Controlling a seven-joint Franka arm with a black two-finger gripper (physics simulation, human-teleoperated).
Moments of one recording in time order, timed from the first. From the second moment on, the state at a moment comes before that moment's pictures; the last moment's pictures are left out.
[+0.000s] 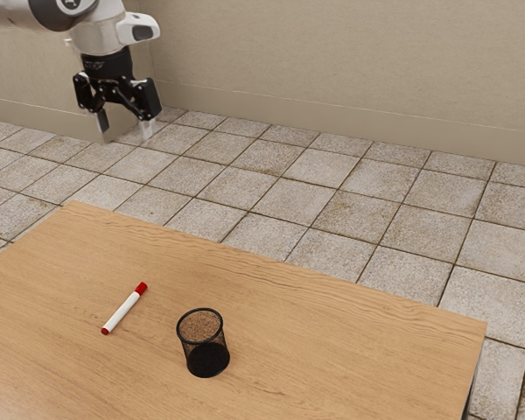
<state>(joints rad) -0.09 0.04 0.15 -1.49 0.03 1.53 -0.05</state>
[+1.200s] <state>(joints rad) -0.11 0.09 0.28 -2.32 0.10 2.39 0.08</state>
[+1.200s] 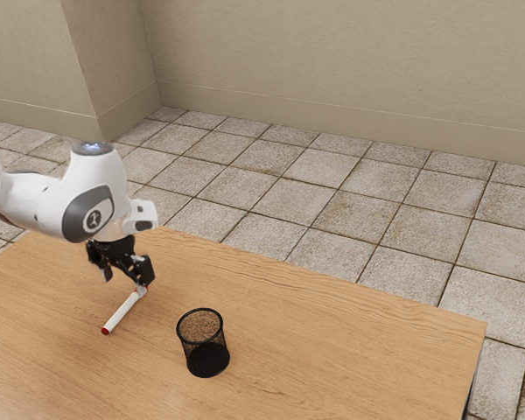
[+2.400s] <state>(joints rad) -0.10 0.24 0.29 -2.29 0.03 2.49 0.18</state>
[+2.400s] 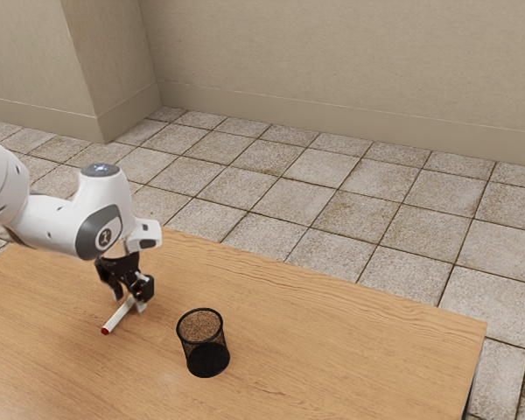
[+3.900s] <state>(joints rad) -0.10 -0.37 -0.10 -2.64 0.02 2.90 0.14</state>
